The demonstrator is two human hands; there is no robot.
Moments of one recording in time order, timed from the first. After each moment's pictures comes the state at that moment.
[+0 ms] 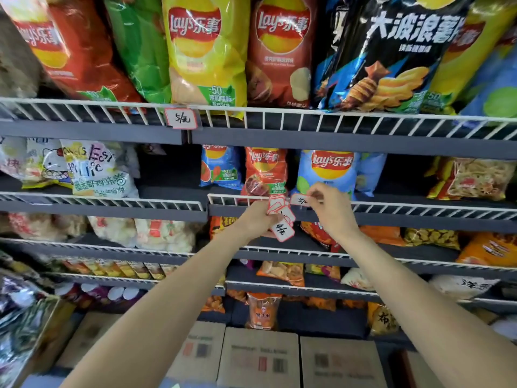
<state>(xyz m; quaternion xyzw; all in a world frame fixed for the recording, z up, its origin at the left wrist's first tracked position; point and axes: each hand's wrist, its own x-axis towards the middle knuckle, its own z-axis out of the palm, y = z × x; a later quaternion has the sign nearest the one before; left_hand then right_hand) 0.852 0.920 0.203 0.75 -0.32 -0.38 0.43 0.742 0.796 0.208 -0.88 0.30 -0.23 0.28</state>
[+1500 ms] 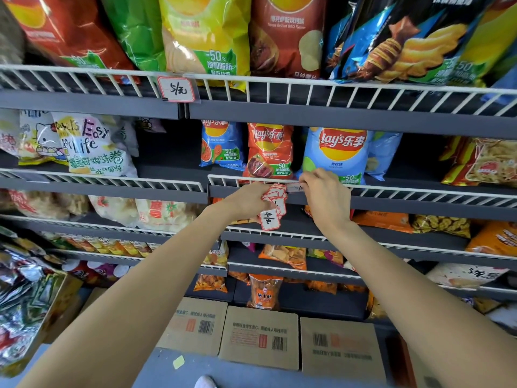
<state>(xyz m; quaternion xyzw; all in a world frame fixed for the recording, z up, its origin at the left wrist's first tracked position) 0.882 0.923 0.196 0.81 -0.43 -0.32 0.25 0.762 0.802 0.179 -0.94 0.28 -0.22 -0.02</state>
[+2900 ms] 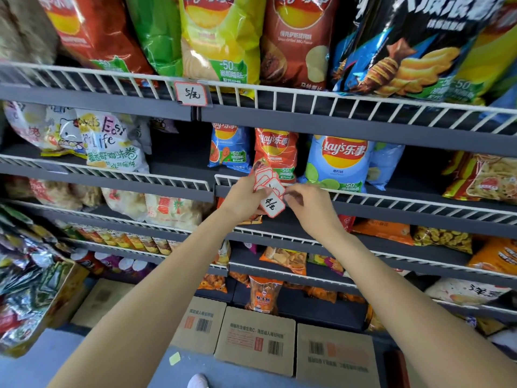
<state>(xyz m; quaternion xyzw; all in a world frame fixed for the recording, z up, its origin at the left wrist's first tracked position) 0.854 0.943 0.217 0.78 -0.27 -0.27 0.50 0.750 0.833 0.208 -0.92 0.21 -0.18 0.29</state>
